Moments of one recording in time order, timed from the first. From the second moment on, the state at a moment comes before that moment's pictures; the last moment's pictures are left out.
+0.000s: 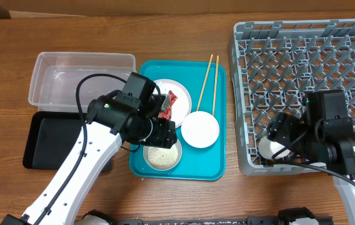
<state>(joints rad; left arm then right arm) -0.43 1.40 1.23 -1.15 0.34 -0.29 0.12 1.06 1.20 -1.30 -0.08 0.57</state>
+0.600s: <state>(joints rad) -0.71 1.48 0.92 -0.75 0.08 -0.39 0.16 1.07 1.20 -1.17 -0.28 0.50</state>
